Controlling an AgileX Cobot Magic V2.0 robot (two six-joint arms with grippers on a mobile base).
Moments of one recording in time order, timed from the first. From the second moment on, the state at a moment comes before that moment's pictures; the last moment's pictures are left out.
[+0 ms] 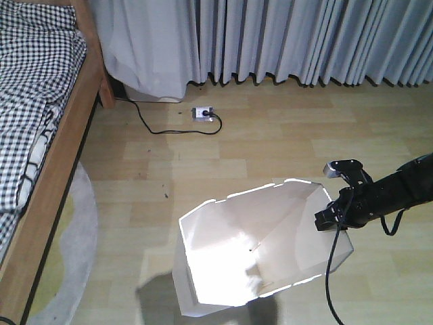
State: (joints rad) left arm 0.00 -0.01 0.03 0.03 0.08 0.00; right arm -0.15 2.17 -0.89 1.08 0.57 -1.46
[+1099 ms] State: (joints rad) left arm 0.00 -0.01 0.03 0.03 0.08 0.00; right arm -0.15 2.17 -0.89 1.08 0.57 -1.46
